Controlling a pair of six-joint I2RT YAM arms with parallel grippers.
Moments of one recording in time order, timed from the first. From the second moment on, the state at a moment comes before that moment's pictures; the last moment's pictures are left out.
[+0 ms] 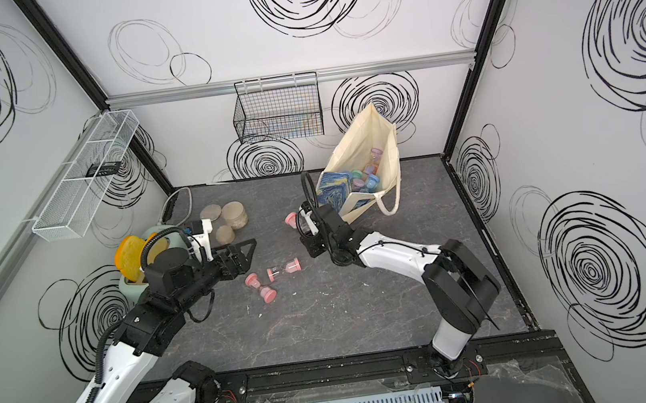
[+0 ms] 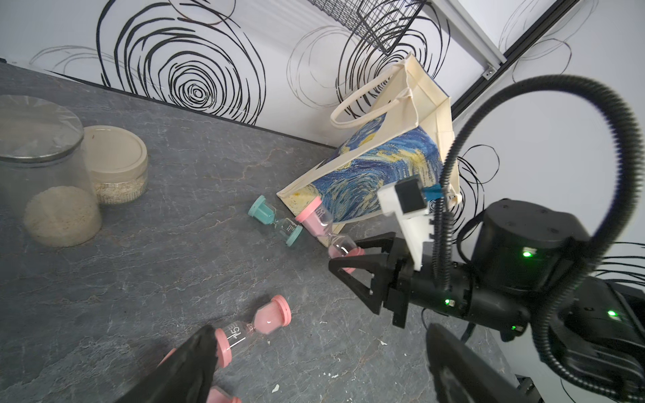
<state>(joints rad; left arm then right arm) -0.40 0.76 0.82 -0.39 0.12 -0.54 0.75 1.59 1.08 -0.09 0.02 0.25</state>
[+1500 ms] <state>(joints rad) -0.58 1.05 0.94 -0.17 0.13 -0.54 0.26 1.84 1.52 -0.26 0.01 0.22</state>
